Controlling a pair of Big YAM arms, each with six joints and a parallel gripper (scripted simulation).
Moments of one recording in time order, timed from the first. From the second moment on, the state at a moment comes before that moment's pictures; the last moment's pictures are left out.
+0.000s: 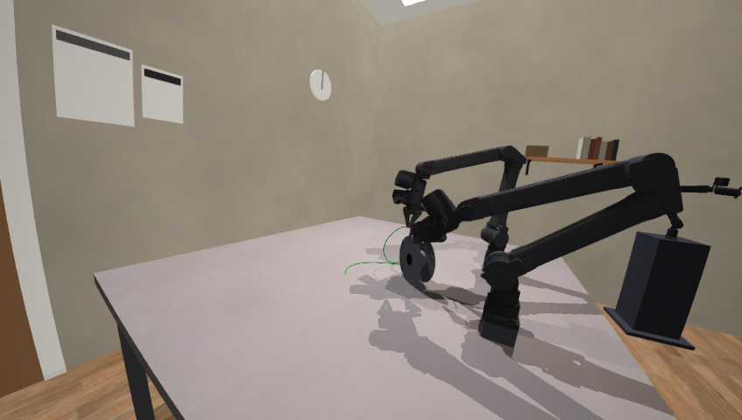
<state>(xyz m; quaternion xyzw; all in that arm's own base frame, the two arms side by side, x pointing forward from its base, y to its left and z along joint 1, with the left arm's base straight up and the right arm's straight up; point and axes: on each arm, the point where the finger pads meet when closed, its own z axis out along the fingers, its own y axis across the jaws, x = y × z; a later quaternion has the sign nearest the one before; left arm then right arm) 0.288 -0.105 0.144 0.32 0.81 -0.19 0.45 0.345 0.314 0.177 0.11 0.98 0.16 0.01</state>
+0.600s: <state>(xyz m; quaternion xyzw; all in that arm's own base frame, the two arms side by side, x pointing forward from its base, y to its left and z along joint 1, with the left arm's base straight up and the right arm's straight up) 0.289 -0.105 0.145 0.32 0.81 -0.19 0.46 0.354 0.315 0.156 0.12 0.98 0.16 0.01</state>
